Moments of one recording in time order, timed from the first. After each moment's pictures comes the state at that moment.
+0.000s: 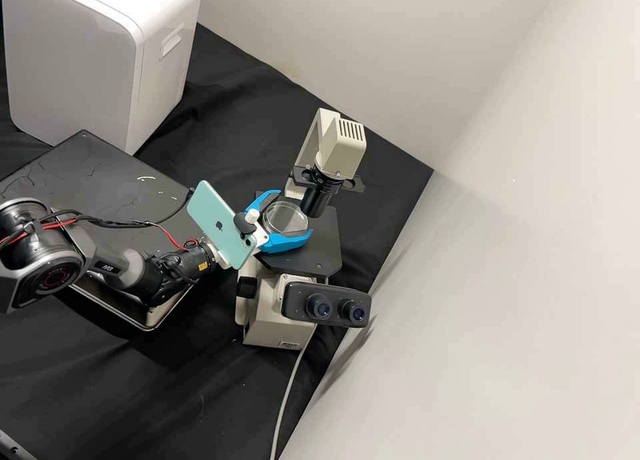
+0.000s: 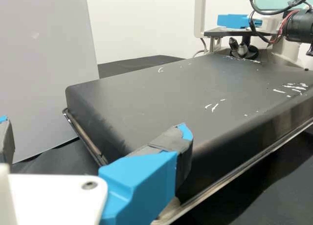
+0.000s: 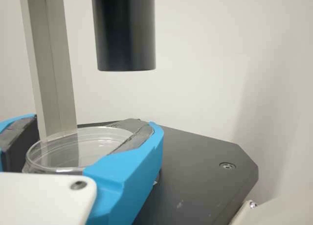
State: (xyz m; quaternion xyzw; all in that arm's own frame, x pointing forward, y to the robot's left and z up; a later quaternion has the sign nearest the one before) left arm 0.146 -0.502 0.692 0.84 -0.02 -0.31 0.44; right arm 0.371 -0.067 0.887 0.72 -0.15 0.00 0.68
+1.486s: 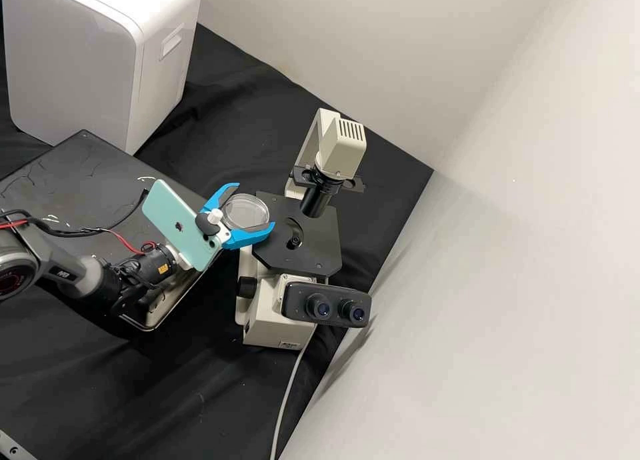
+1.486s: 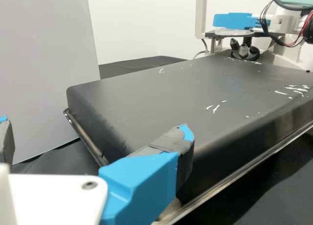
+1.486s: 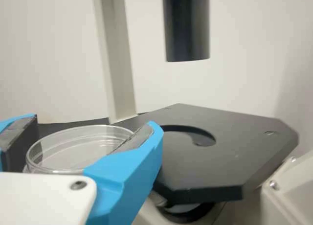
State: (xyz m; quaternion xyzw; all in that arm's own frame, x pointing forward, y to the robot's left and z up) left arm 0.147 -0.503 0.692 0.84 -0.02 -0.31 0.44; right arm 0.316 -0.031 0.860 0.75 -0.09 0.00 0.66
